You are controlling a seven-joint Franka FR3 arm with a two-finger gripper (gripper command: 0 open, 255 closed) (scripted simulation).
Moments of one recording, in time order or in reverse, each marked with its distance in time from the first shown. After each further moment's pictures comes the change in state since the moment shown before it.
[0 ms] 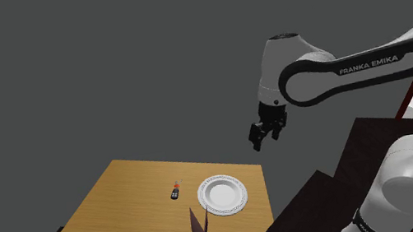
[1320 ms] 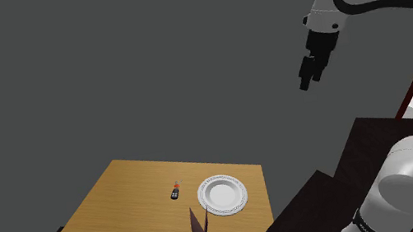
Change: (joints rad) arm -0.068 -0.180 -0.282 0.340 -0.202 -0.503 -0.377
